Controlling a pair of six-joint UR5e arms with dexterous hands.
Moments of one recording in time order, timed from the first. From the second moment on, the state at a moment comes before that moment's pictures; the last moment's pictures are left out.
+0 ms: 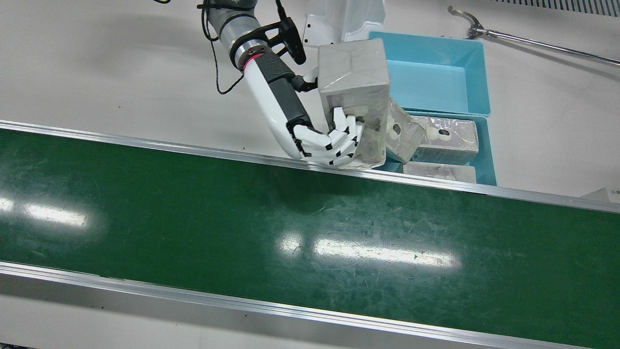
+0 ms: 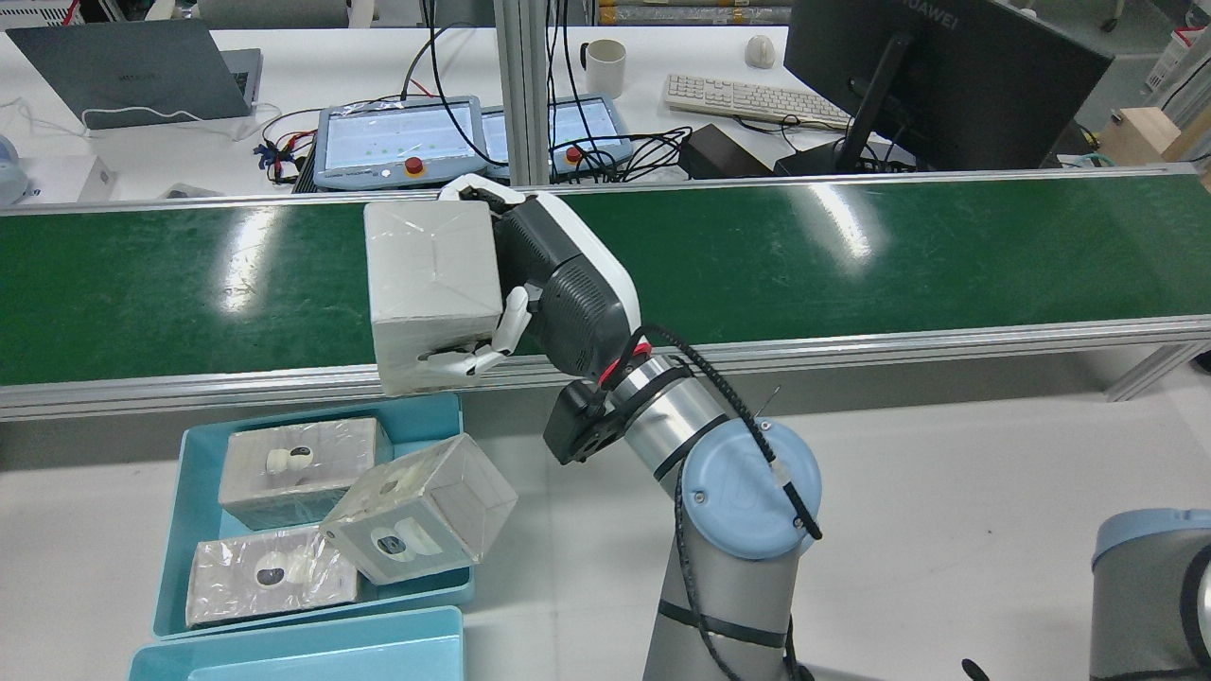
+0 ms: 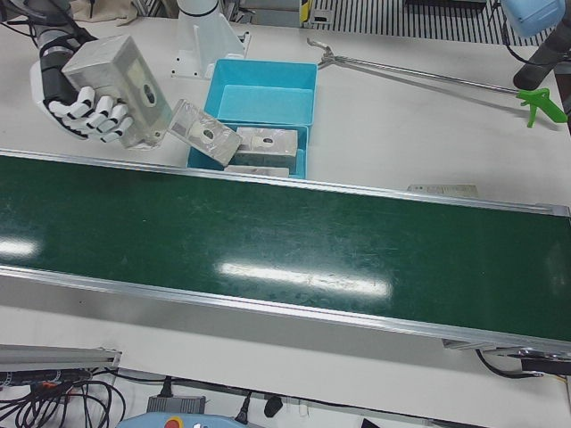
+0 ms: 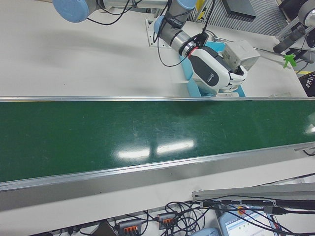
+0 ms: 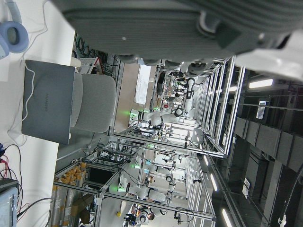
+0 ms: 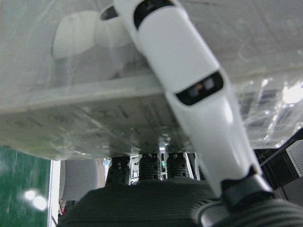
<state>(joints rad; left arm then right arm) -1.81 -1.79 -1.75 0.44 1.92 -0.15 0.47 -0.77 1.86 -3.58 -0.92 -0.31</state>
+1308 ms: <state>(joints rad) -1.81 -1.79 -1.75 0.44 1.92 -0.15 0.32 -0.70 1.64 -3.32 -0.90 -0.45</state>
